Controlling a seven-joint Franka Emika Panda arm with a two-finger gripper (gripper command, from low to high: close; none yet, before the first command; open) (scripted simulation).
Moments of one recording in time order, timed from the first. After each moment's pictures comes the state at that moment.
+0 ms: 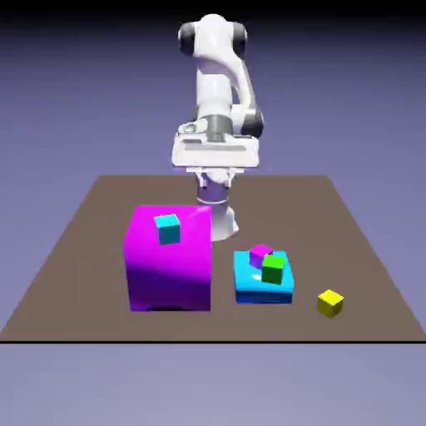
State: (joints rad) arm 0.01 -0.54 0.02 -2.79 -0.01 3.01 0.69
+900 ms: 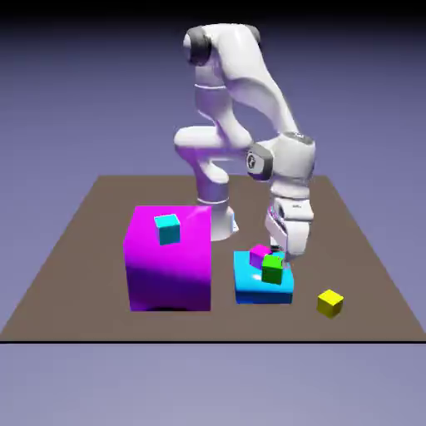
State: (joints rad) arm -0.06 0.11 0.43 -2.32 -0.32 2.46 -0.49
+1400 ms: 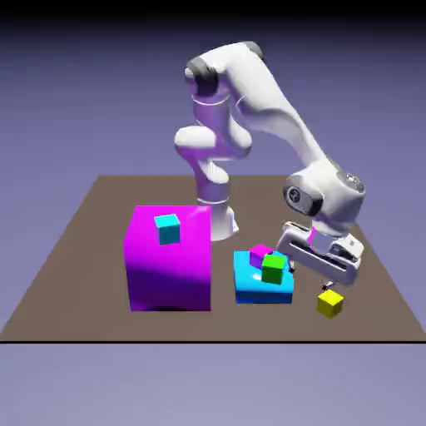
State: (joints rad) arm -0.10 0.47 0.66 -2.07 -0.49 2.15 -1.14
